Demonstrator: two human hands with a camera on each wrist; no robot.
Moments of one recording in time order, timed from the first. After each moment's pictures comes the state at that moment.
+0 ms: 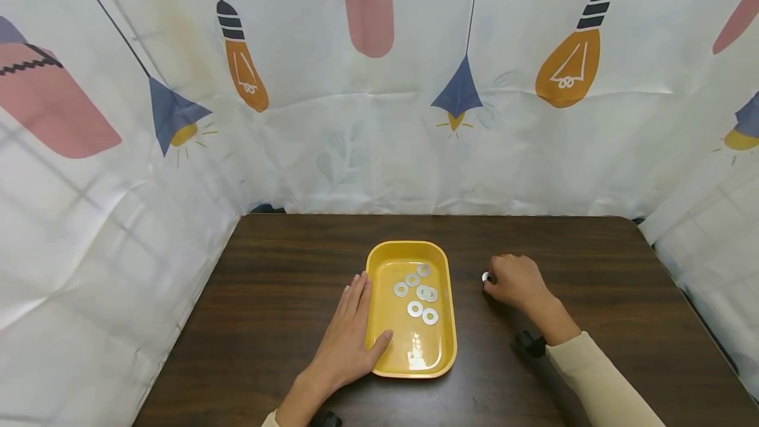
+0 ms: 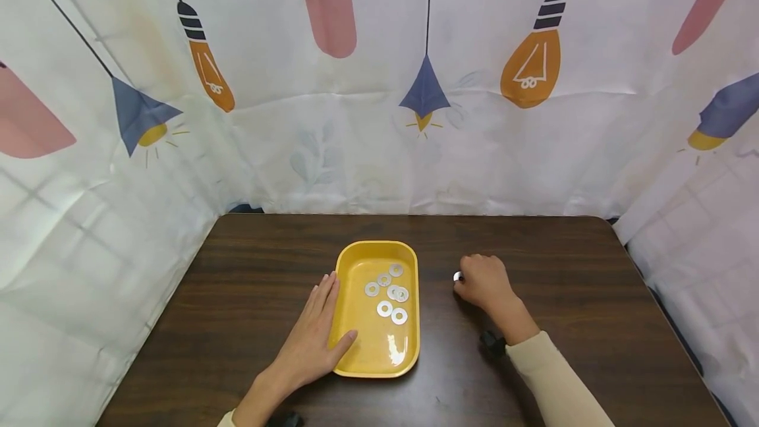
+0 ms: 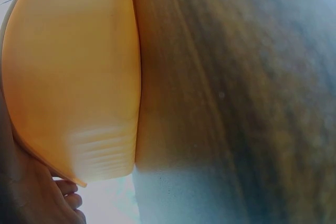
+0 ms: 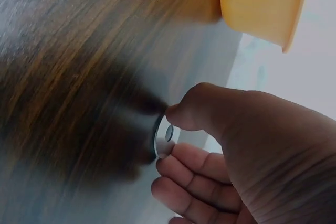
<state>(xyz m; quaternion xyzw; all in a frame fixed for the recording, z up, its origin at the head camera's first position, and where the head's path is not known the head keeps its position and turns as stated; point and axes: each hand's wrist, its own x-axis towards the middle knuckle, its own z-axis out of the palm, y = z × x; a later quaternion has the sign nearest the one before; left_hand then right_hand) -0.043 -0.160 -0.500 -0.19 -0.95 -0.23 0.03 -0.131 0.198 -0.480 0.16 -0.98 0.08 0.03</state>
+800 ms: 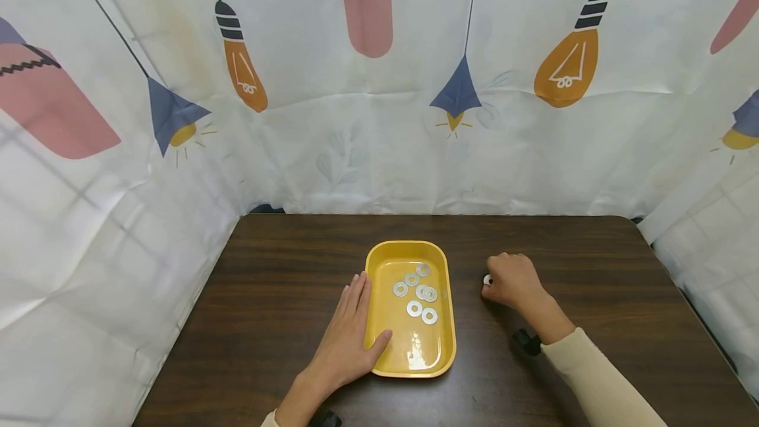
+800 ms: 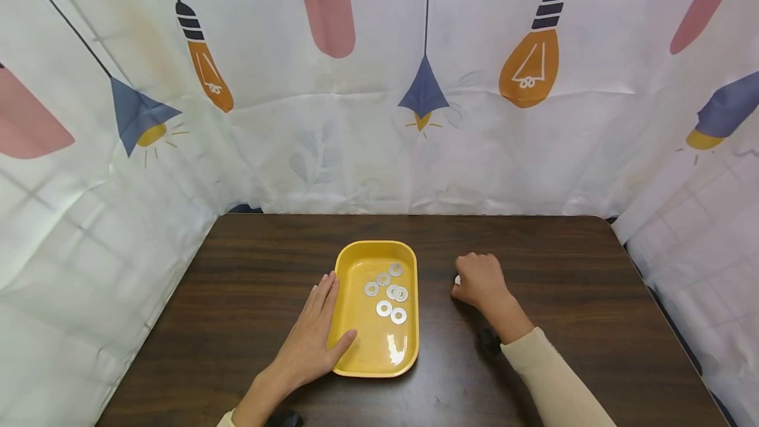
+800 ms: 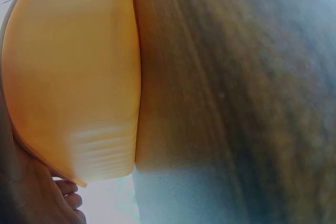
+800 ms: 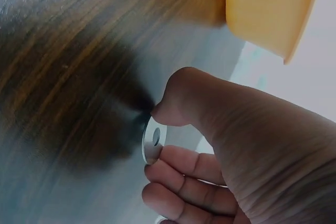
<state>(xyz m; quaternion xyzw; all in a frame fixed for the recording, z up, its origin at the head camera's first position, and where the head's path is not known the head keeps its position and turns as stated) -0.043 -0.160 -0.501 -0.20 -0.95 -0.23 0.04 -0.131 0.191 -0.474 0.16 -0.99 0.03 0.00</state>
